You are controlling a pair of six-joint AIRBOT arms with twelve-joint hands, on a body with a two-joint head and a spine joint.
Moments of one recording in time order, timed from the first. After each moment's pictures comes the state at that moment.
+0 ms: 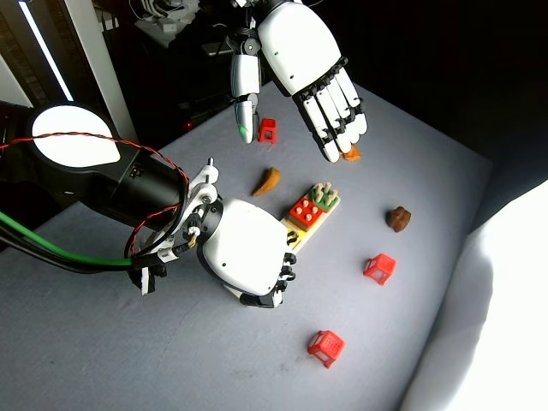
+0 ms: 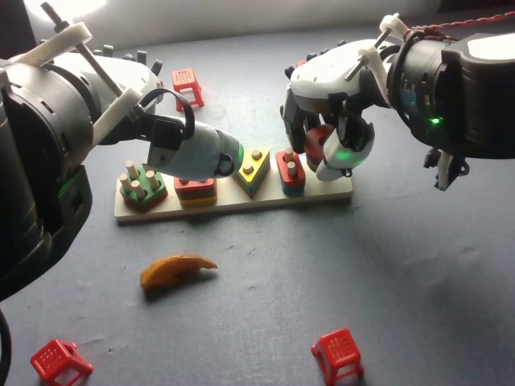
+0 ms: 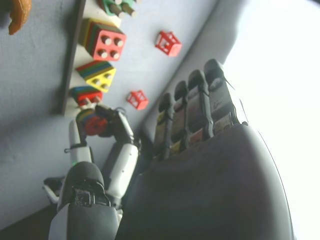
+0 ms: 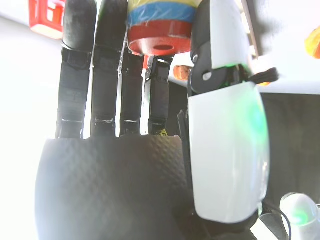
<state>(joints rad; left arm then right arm) 0.13 -0.97 0.57 1.14 1.22 -0.29 -0.22 -1.38 1.25 -1.37 -0.38 0.46</state>
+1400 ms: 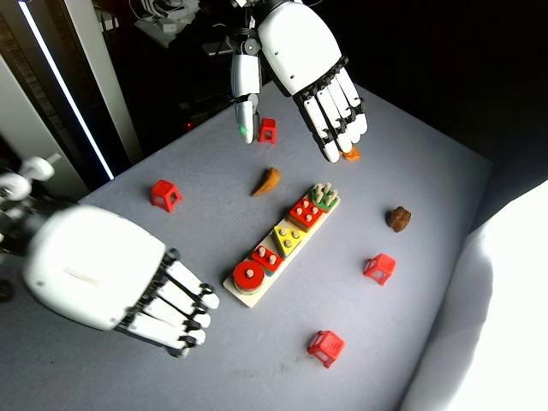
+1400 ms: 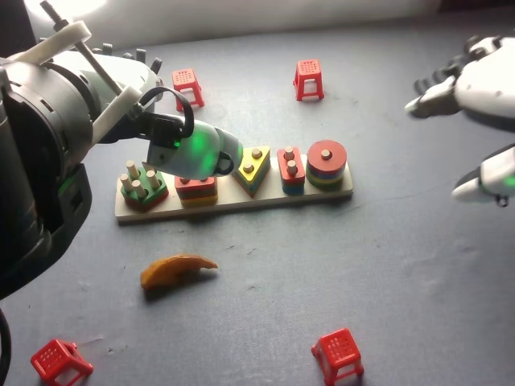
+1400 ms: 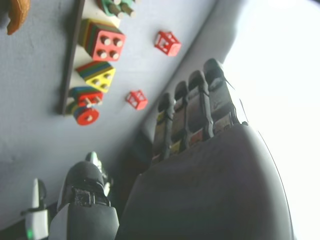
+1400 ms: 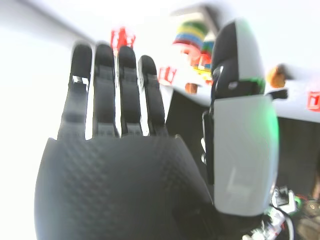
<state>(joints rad) 0.13 -0.97 0.57 1.14 1.22 -0.29 -0.25 -0.82 0.75 -1.51 -0.51 0.42</state>
